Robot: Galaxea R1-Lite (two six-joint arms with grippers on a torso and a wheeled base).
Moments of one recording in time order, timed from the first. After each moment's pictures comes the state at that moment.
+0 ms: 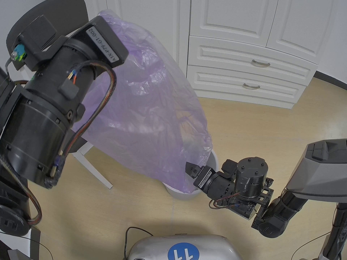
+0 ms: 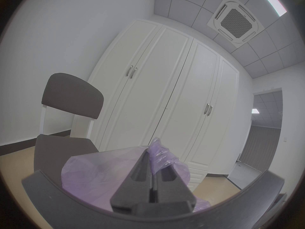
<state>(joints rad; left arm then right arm) -0.94 1.50 -0.86 -1.26 0.64 0.03 0.75 2.14 -0.62 -1.41 -0.05 1.00</state>
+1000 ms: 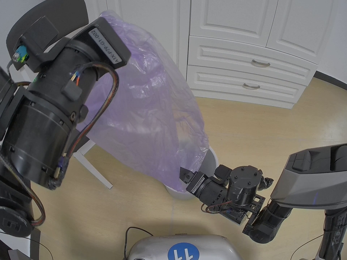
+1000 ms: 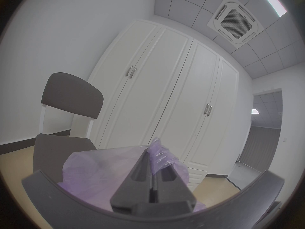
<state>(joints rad) -0.94 1.51 -0.85 -1.28 0.64 0.04 0.78 2.24 -0.63 -1.55 -0.05 1.00</state>
